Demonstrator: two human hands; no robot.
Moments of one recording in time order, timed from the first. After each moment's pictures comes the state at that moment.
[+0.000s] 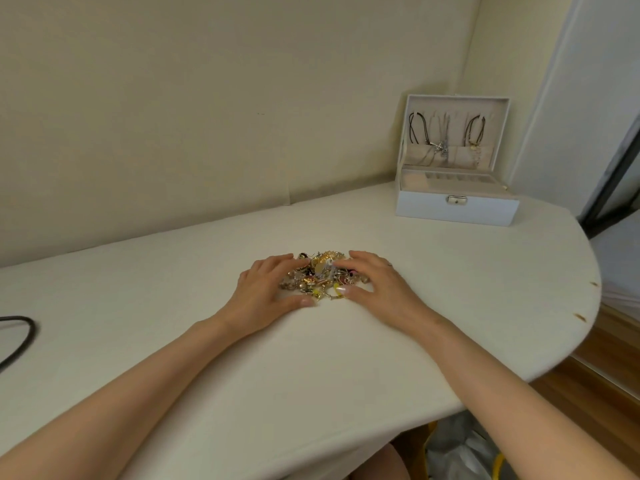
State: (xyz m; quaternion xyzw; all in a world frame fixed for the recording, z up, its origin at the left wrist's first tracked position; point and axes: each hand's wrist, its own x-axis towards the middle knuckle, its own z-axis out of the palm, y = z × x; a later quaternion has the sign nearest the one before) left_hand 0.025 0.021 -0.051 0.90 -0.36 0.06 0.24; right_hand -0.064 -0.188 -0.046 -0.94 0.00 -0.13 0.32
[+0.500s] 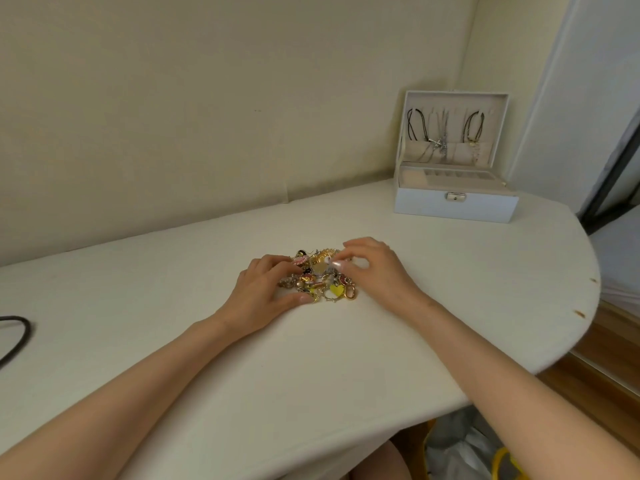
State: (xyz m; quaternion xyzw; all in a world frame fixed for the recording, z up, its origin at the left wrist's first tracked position) left_hand 0.026 0.020 -0.053 0.89 -0.37 0.07 0.24; right_hand -0.051 -0.182 -0.028 -0.92 0.02 -0.19 0.35
